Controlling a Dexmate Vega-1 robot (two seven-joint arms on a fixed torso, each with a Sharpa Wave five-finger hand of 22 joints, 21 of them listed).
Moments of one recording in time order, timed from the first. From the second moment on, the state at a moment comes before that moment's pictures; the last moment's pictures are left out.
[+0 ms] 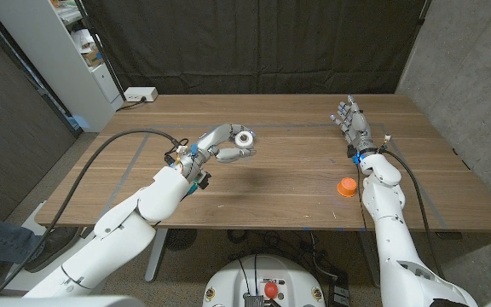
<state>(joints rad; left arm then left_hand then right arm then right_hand) 1.32 0.70 0.24 -2.29 0.36 0.12 0.05 1.11 -0.02 0.42 -0.17 0.20 0.65 0.10 0.36 0.27 0.66 -0.01 0.41 0.32 0.66 0.01 0.42 0.25 0.60 0.09 0.61 0.23 -0.86 0.04 0.30 -1.30 0.12 0.20 0.39 0.31 -0.02 0.13 -0.02 0.34 0.15 0.07 0.20 0.18 0.12 0.06 0.19 0.18 0.07 0.02 0.21 0.21 0.32 -0.01 0.20 0.17</state>
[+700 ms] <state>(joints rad) 1.32 0.71 0.22 -2.35 0.41 0.13 0.06 1.11 -0.01 0.42 -0.17 0.20 0.65 0.10 0.36 0.28 0.66 -0.01 0.41 0.33 0.67 0.01 0.42 0.25 0.60 0.09 0.63 0.23 -0.89 0.04 0.30 -1.33 0.13 0.20 0.39 0.31 -0.02 0.13 -0.02 0.34 0.16 0.07 0.20 0.18 0.12 0.06 0.19 0.18 0.07 0.02 0.21 0.21 0.32 -0.01 0.20 0.17</state>
